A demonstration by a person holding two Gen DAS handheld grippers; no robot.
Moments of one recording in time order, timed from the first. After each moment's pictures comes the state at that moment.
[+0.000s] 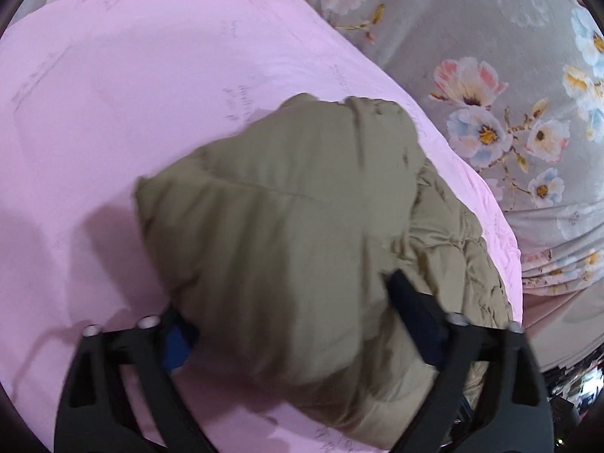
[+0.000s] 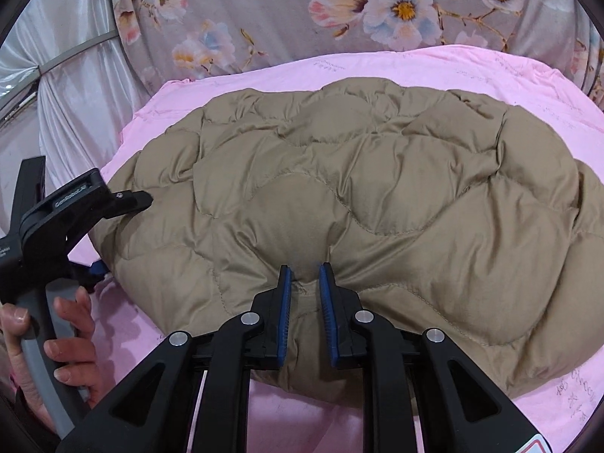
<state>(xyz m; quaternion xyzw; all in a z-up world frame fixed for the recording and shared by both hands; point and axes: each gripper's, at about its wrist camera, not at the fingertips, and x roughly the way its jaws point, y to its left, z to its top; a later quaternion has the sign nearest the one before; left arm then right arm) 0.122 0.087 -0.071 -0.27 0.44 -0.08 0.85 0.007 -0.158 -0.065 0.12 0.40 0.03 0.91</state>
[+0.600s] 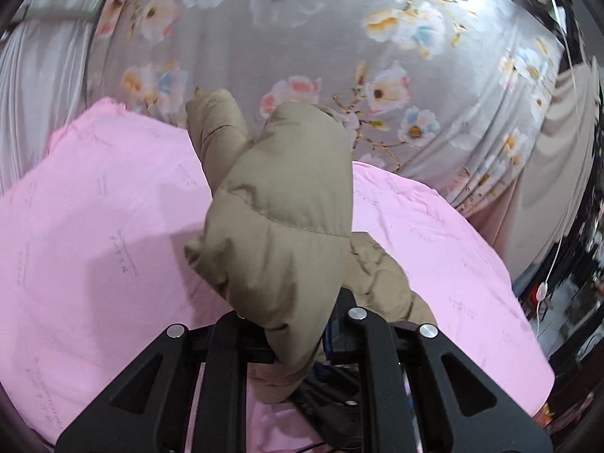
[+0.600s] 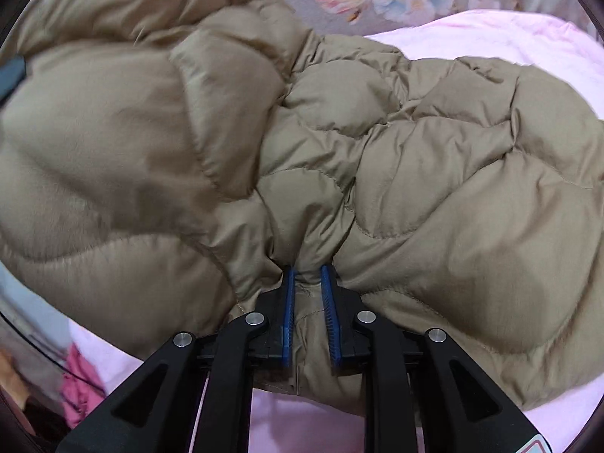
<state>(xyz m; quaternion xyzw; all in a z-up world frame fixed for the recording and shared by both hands) -0.002 -0.023 0.090 -0.08 0.28 -0.25 0.92 0.004 -0.151 -0.070 0.22 0.40 0.12 0.88</state>
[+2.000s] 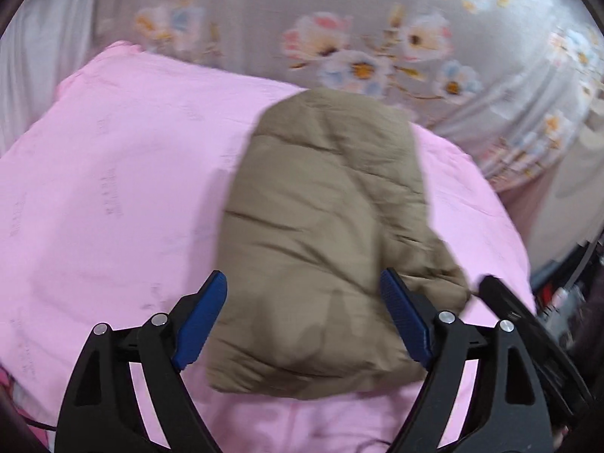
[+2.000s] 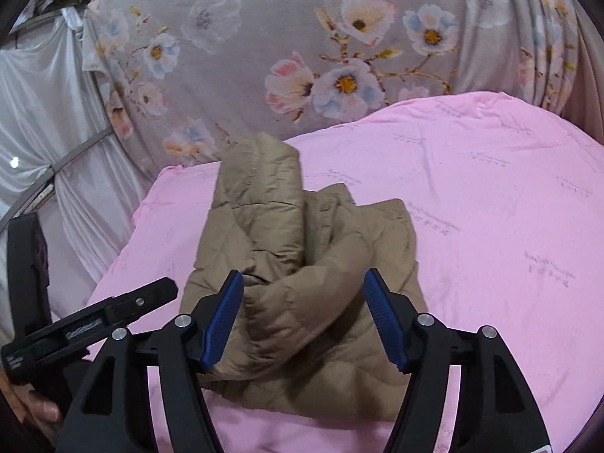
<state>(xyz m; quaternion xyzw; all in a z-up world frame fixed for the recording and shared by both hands) 0.036 -0.055 0.060 -0.09 0.42 -0.17 0.89 -0.055 -0.285 0.071 0.17 0.31 0.02 0.94</state>
